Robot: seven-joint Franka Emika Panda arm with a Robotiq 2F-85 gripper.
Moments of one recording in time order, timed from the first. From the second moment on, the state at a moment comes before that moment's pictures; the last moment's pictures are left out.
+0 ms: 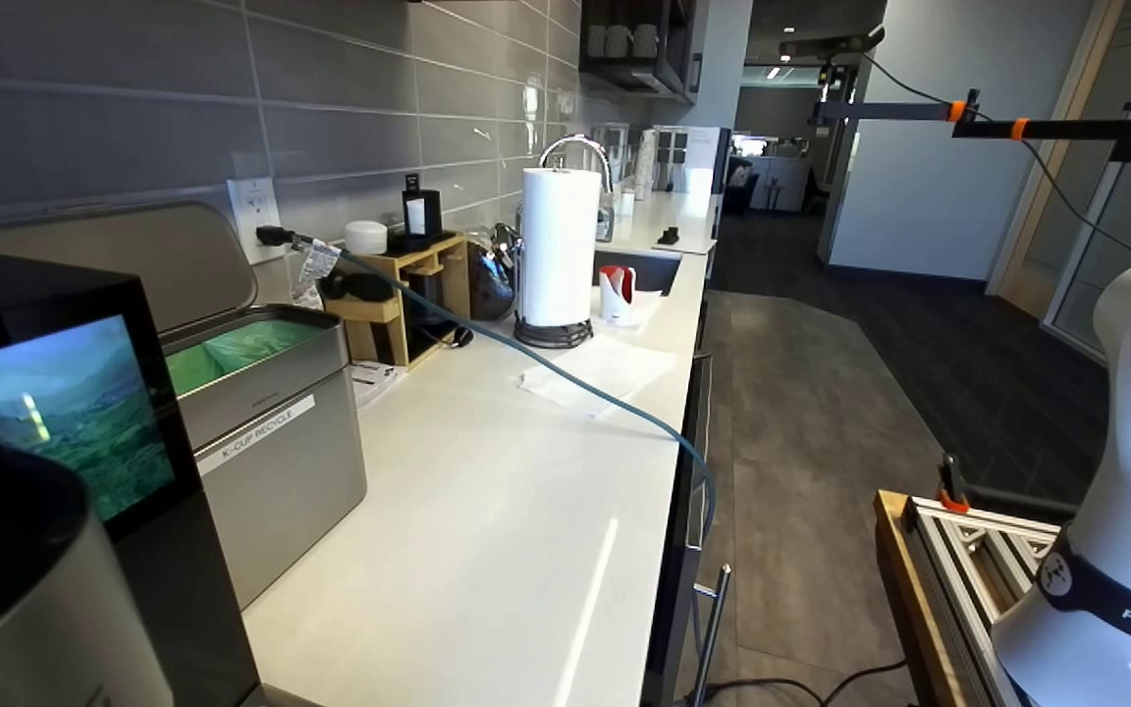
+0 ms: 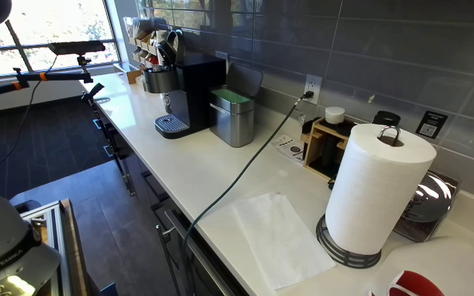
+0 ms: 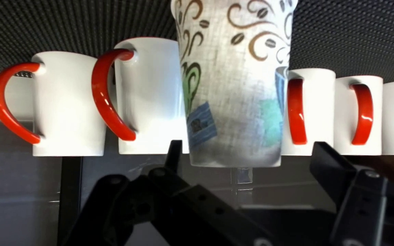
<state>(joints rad) 0.13 0.24 -0.07 -0.83 0.35 2.15 -0.34</state>
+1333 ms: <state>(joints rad) 0.10 0.08 -0.11 -0.86 0.28 2.02 -0.30</state>
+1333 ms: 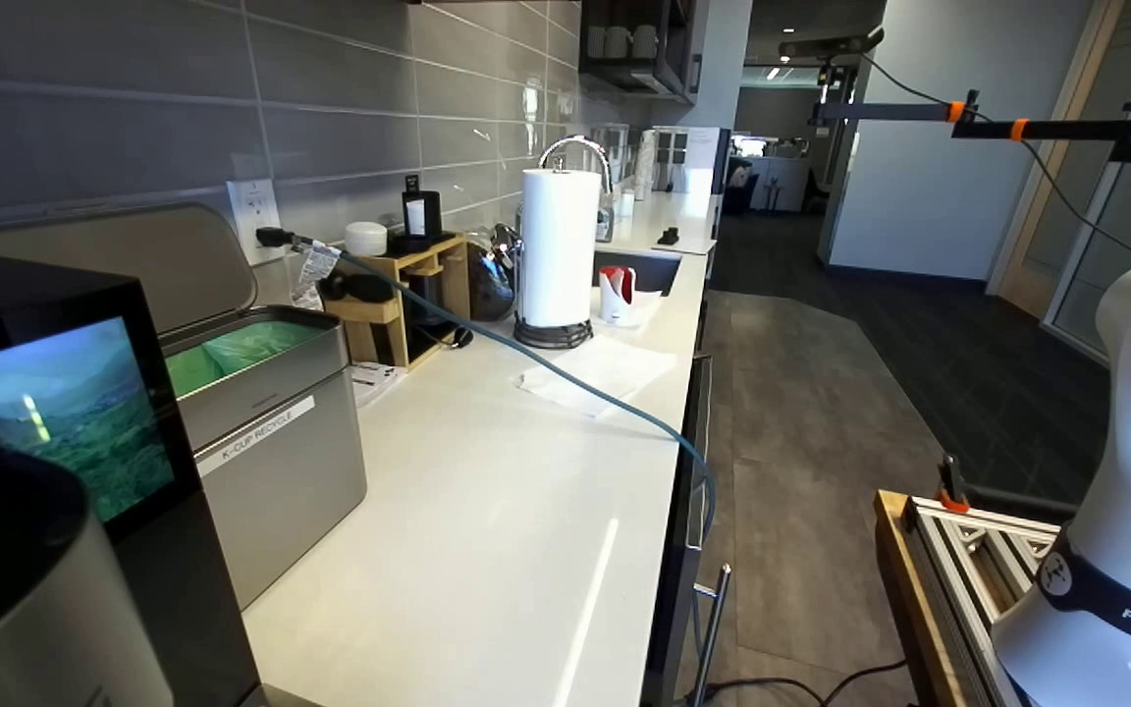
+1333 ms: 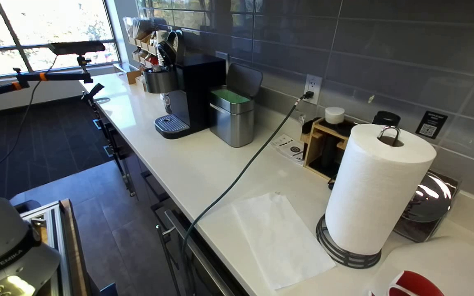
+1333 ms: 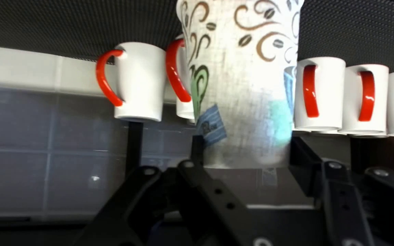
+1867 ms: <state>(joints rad) 0.07 -0.21 -0.14 -1.22 0.17 1.89 -0.16</state>
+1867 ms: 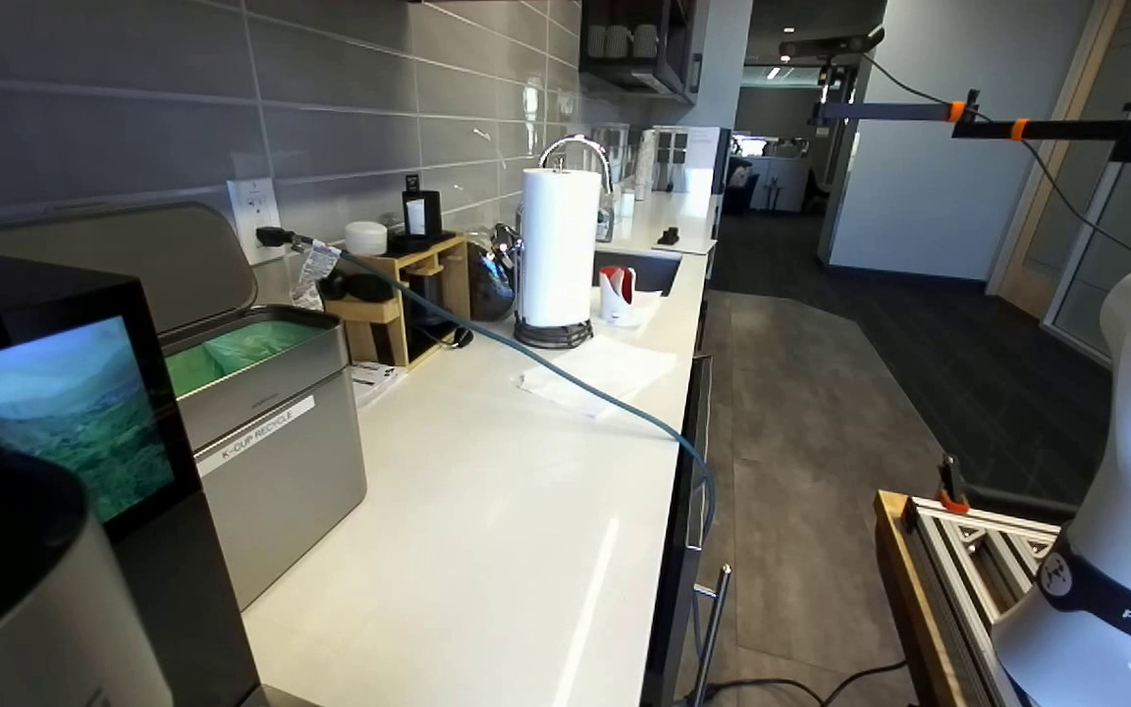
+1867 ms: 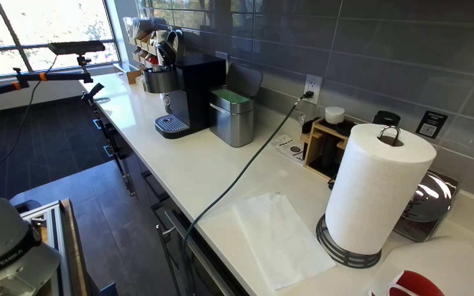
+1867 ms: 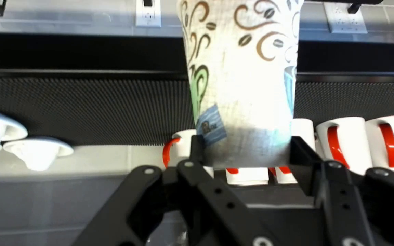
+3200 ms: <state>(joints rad) 0.05 -0.49 -0.12 -1.75 0.21 1.98 -0.08</state>
